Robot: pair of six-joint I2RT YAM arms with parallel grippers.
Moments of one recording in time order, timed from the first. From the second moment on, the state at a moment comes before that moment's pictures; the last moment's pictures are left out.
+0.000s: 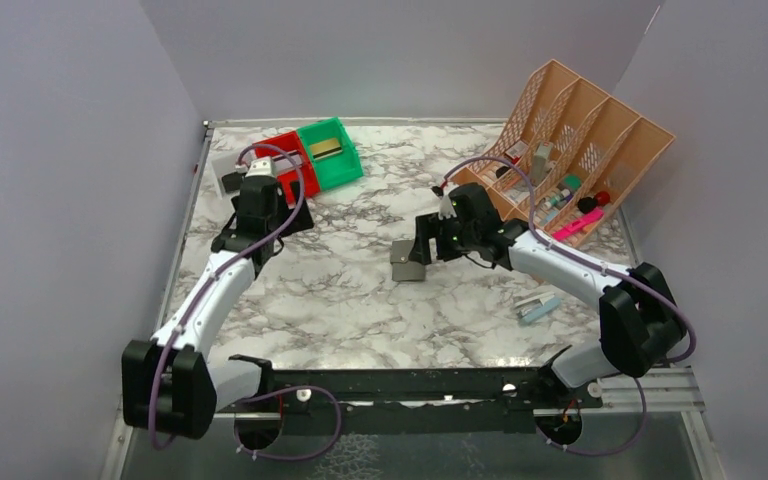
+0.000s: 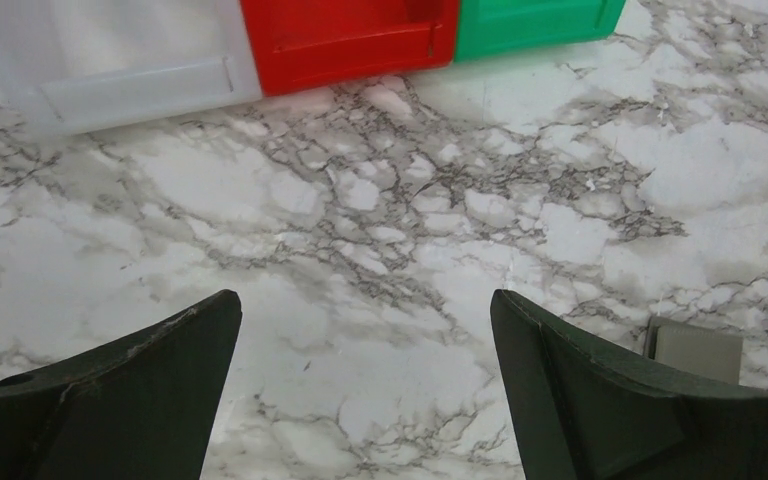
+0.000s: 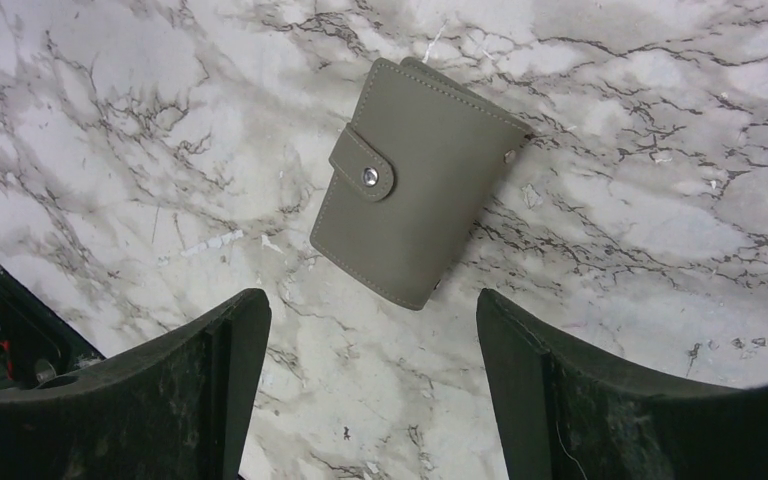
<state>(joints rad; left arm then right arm) -0.18 1.09 0.78 -0.27 -0.17 -0.34 0.61 1.48 0.96 -0.25 -0.20 0.34</state>
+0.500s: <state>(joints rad) -0.19 1.80 1.35 -0.24 -0.13 -0.47 0.61 1.41 0.90 -0.30 -0.21 0.35</state>
